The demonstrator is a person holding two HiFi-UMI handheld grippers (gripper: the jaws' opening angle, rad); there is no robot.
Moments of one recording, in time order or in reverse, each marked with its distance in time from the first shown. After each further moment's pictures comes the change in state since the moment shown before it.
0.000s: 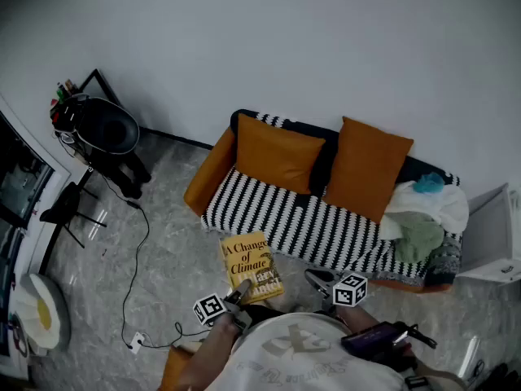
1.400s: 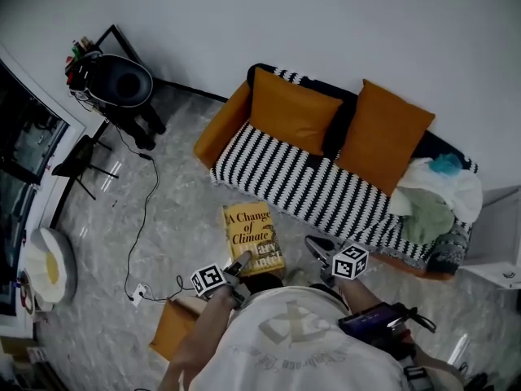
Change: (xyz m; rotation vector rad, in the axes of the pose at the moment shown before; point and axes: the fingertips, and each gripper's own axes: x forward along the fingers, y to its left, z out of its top) left arm -0.019 0.006 -0.043 0.025 -0.034 0.108; right arm -0.008 -0.007 -0.008 -0.012 0.015 0.080
